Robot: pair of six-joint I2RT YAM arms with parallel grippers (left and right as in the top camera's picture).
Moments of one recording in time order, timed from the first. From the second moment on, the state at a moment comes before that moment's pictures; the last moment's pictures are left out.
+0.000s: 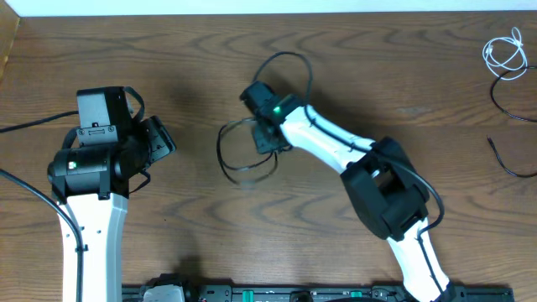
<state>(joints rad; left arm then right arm) 0.10 1.19 1.28 -1.12 -0.02 -0.41 0.69 2.27 1.72 -0.78 0.02 0.41</state>
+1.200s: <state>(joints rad) 0.10 1.19 1.28 -1.07 0.11 -0.43 -0.42 1.21 1.74 -0.86 -0.09 0.30</state>
